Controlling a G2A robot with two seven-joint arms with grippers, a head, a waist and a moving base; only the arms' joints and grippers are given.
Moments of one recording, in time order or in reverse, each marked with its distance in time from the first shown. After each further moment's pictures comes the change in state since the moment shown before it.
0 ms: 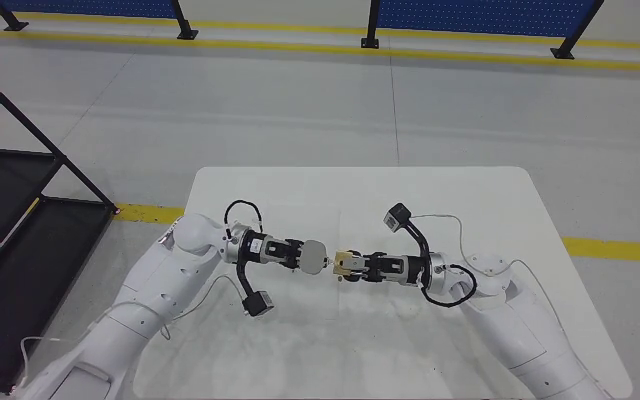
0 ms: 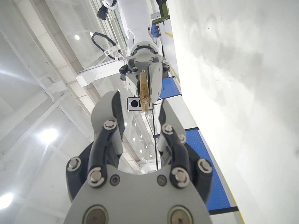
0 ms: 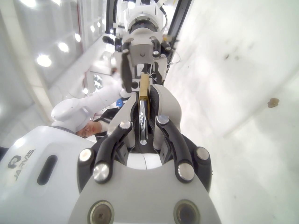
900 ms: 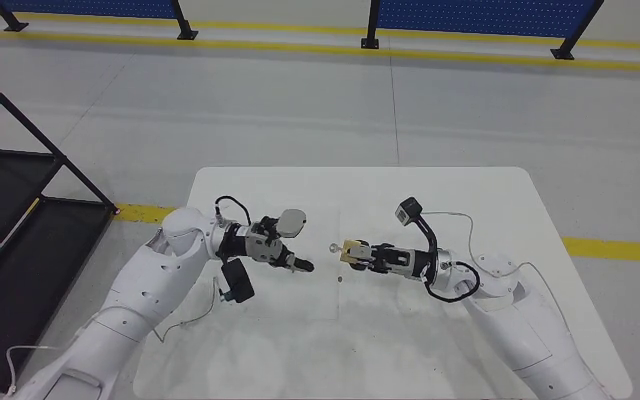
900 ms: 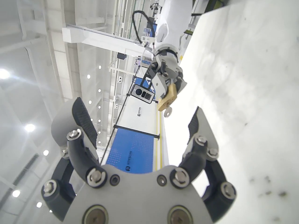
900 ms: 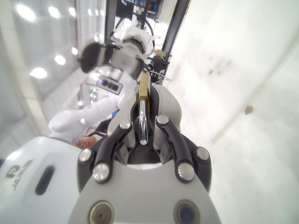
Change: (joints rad) left arm 0.025 0.030 -0.054 -0.031 -0.311 -0.683 0.000; right arm -0.025 0.005 0.047 -0.020 -0.044 0.016 -0.065
